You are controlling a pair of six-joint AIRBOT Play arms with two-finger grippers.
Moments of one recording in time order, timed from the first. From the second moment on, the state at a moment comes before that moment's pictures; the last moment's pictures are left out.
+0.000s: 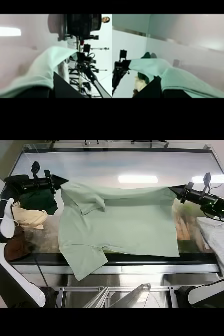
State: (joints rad) left arm 0.28 -2.17 1.95 -2.94 1.43 1.98; right arm -0.41 -1.85 1.27 0.04 1.26 0.67
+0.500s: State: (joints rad) left arm 0.30 -2.23 1.94 -2.85 1.47 1.95; right arm -0.44 -1.94 1.42 -0.21 1.32 0.79
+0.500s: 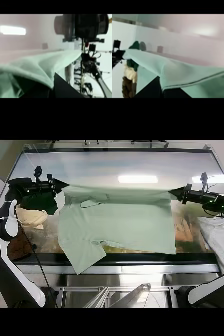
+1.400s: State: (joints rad) left arm 0.28 -2.22 2.03 -2.49 1.73 1.80; right arm -0.49 -1.87 1.42 -0.67 1.35 0.97
